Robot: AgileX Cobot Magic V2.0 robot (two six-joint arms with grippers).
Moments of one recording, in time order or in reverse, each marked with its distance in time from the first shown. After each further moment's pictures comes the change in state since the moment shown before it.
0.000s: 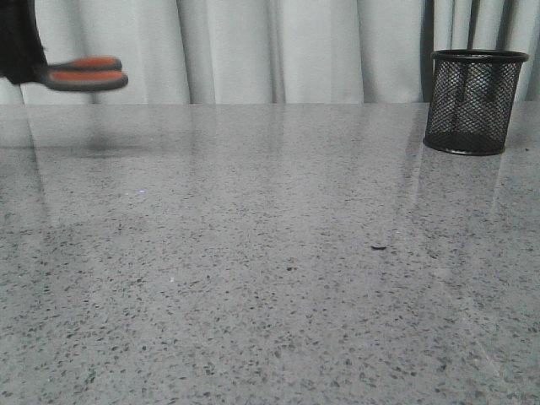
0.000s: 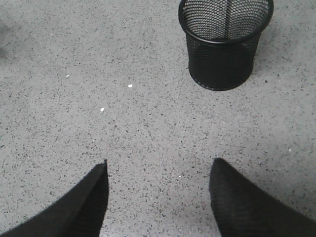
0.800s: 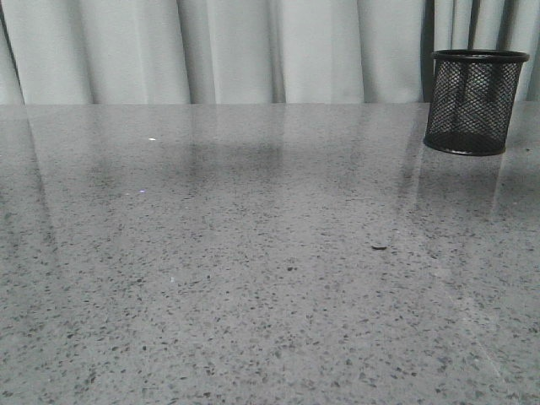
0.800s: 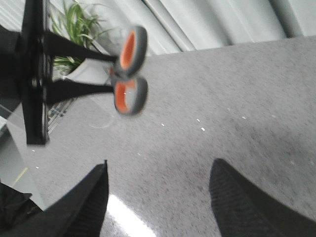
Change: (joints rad) left arm -0.405 -0.215 -0.222 -0.002 0.023 -0.160; right arm 0.000 0.121 -0.096 0.961 0.048 -0.548
